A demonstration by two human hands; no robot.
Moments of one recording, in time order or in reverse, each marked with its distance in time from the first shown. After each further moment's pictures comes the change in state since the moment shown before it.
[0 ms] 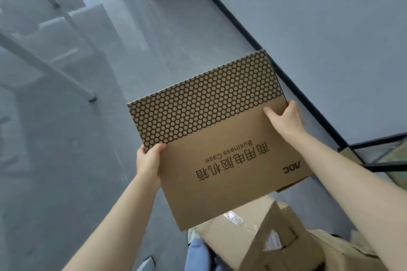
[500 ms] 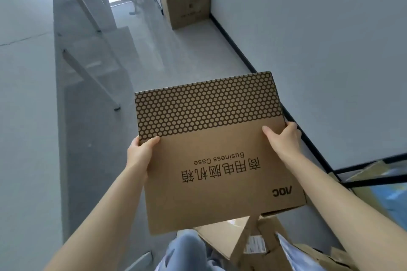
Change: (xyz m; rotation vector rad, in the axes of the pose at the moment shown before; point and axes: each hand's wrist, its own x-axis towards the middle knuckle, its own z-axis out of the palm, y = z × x) left_hand -0.142 0.071 -0.100 0.007 -0.017 0.174; right_hand -0.155 -0.062 -0.105 0.041 0.021 -0.052
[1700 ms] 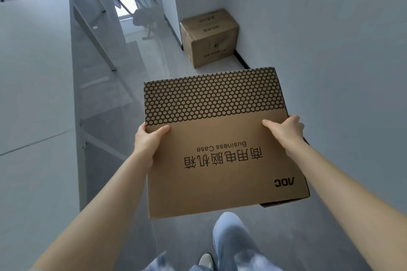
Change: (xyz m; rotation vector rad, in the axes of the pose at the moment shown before) left_hand 0.419 0.416 -0.012 0.037 -0.038 0.165; right_hand 0.269 -0.485 0.194 0.054 -0.003 0.024
